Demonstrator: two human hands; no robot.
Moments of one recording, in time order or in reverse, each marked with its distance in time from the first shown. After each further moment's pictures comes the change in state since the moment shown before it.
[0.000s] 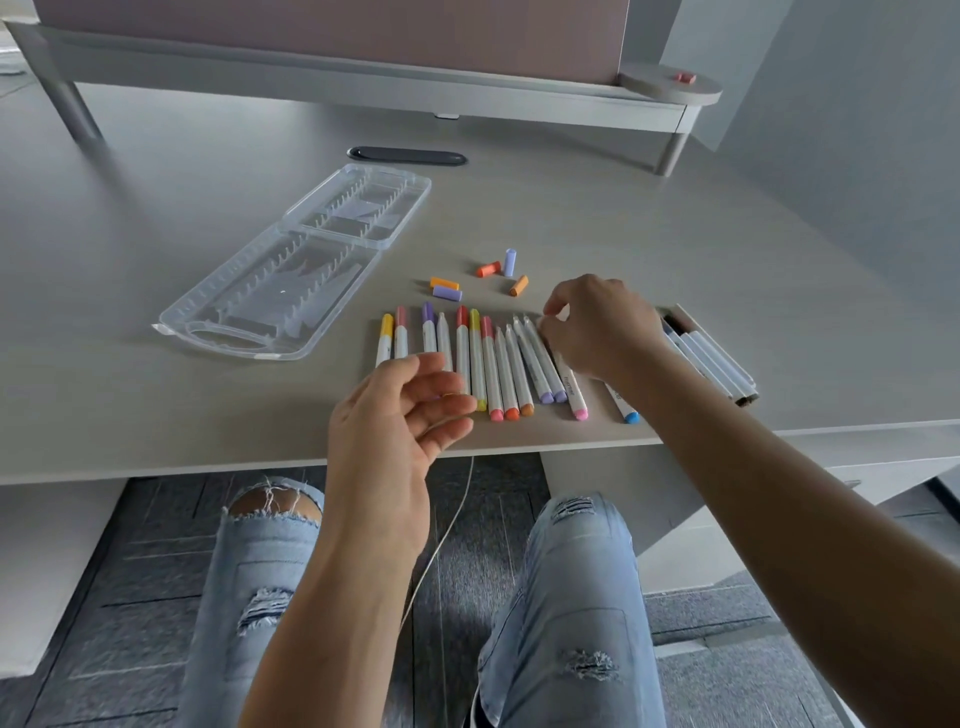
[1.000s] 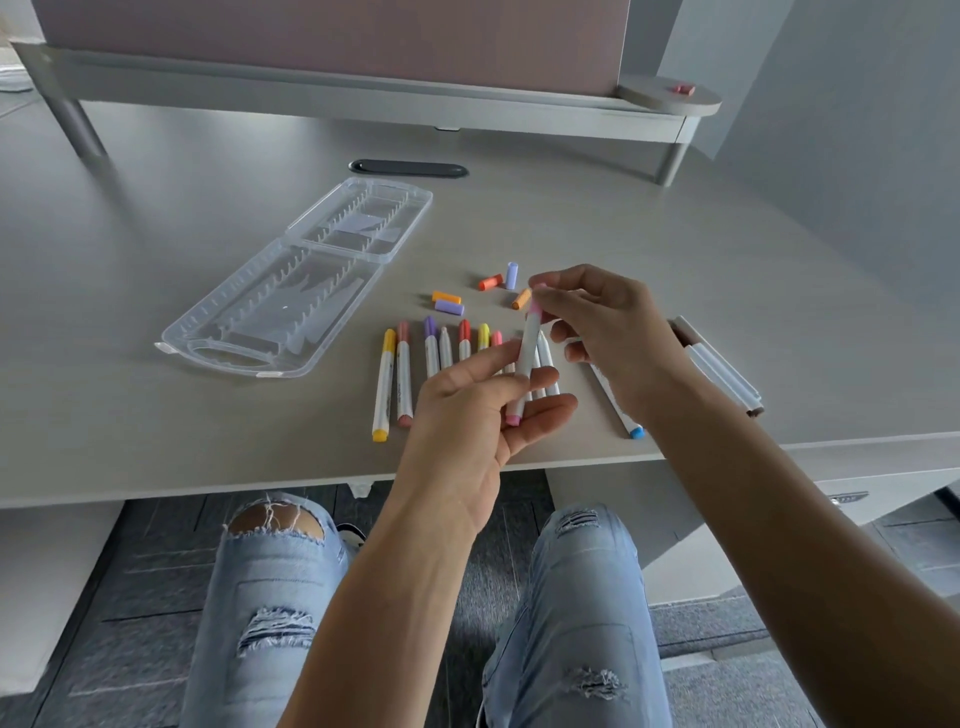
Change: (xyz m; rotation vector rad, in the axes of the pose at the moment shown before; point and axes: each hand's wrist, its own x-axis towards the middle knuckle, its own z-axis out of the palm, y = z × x) left_hand 0.017 -0.010 0.042 -0.079 -0.211 -0.194; right_hand -0.025 -0.008 -0.023 1.146 -0.046 0.091
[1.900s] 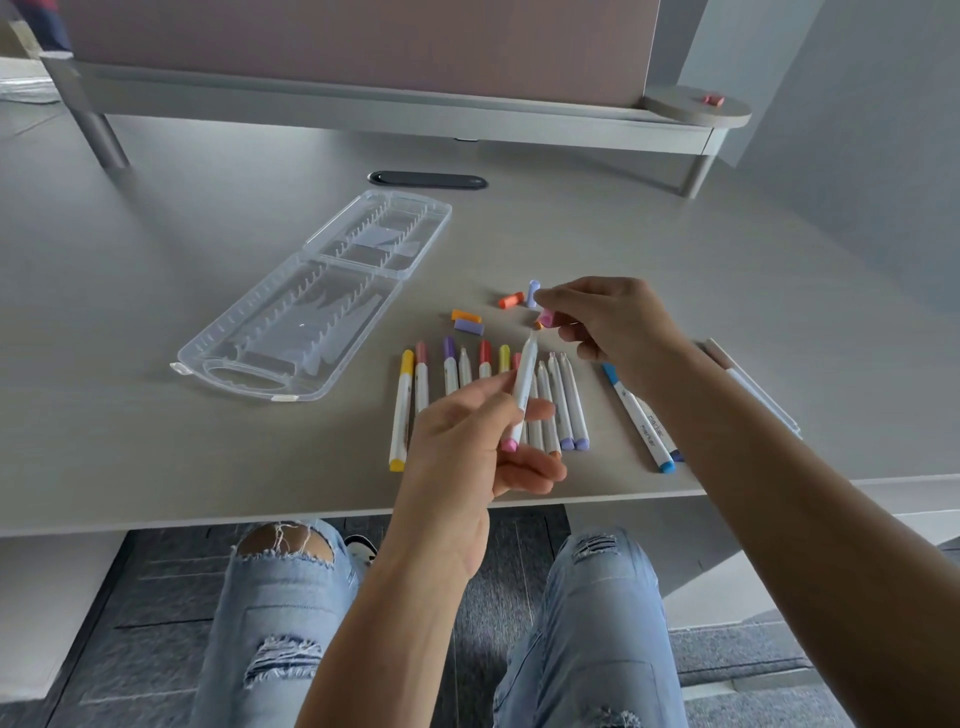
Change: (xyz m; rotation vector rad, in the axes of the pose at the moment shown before) left_hand -0.001 0.010 -0.017 0.253 -0.002 0.101; right_hand 0.054 -0.002 0.013 -0.055 -0.013 0.180
